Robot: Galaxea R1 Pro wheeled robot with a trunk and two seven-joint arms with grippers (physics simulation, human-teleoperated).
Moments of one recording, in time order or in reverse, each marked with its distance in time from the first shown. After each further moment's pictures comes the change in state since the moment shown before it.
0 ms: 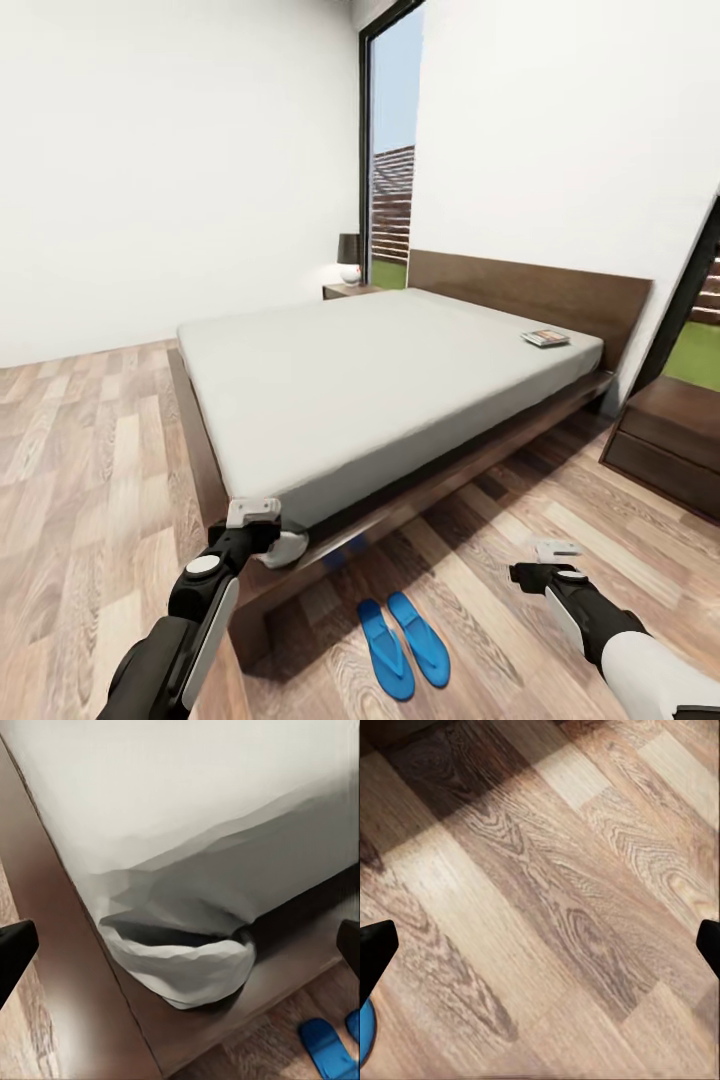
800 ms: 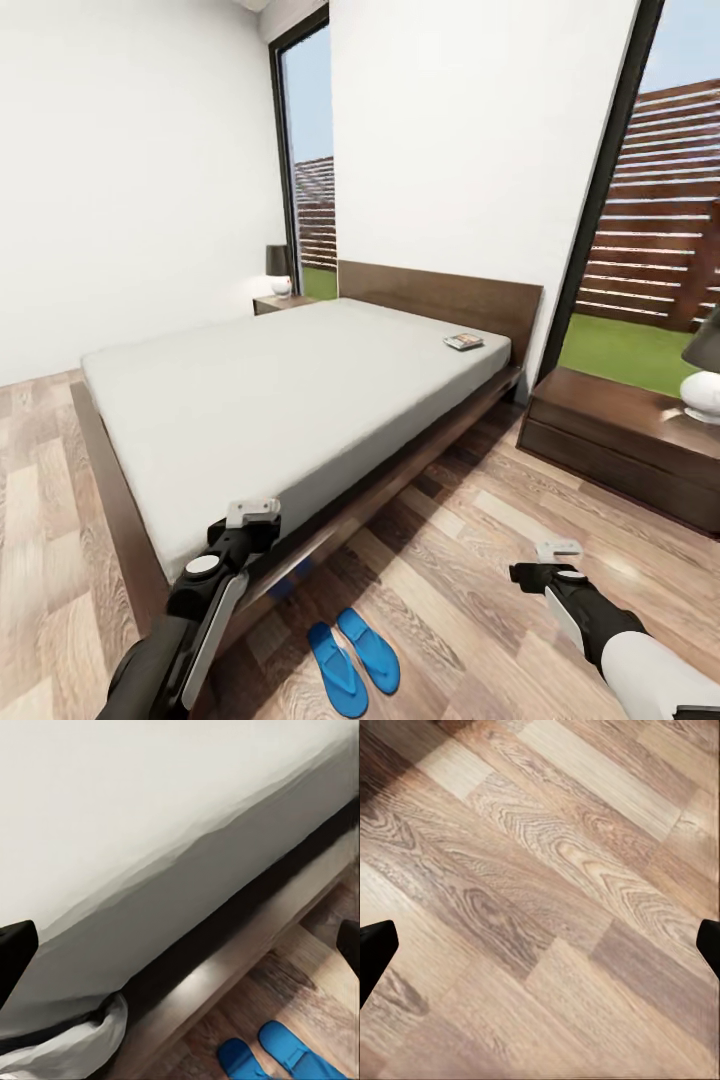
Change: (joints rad) left arm 0.000 0.000 0.002 0.000 0.000 0.000 0.000; right arm 0.000 0.000 0.002 0.000 0.000 -0.001 0.000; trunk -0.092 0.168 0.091
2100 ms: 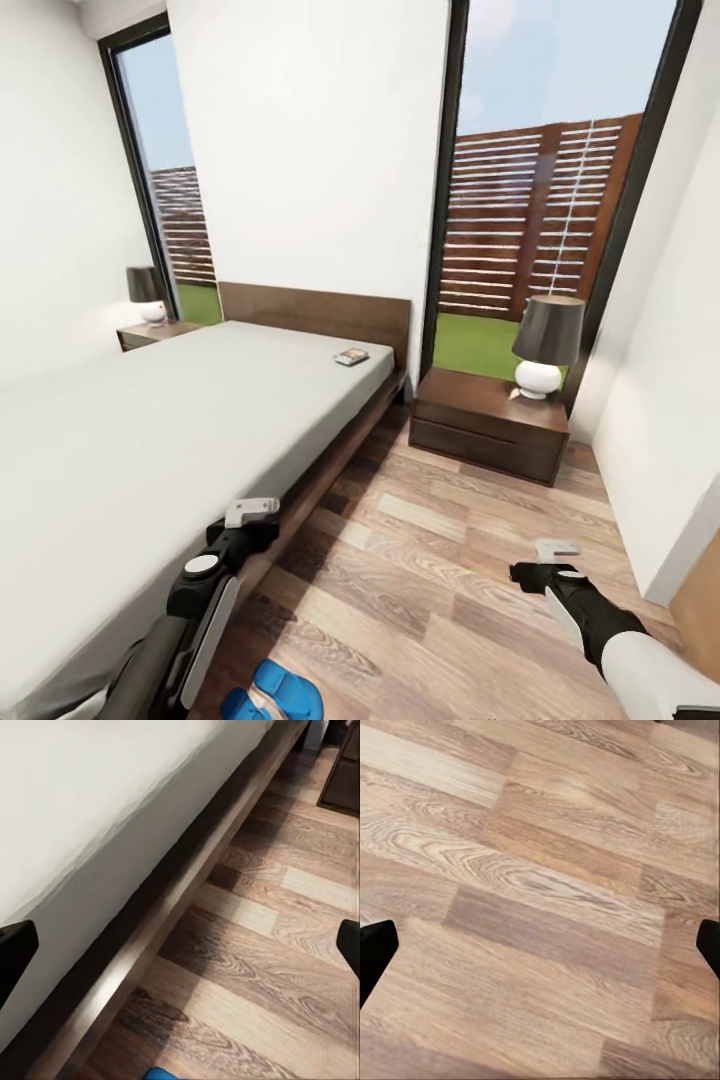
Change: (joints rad) left arm 0.000 0.001 0.004 -0.003 0.000 0.002 0.000; right arm 0.000 0.000 -0.005 0.000 -0.001 -0.001 -0.002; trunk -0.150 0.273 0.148
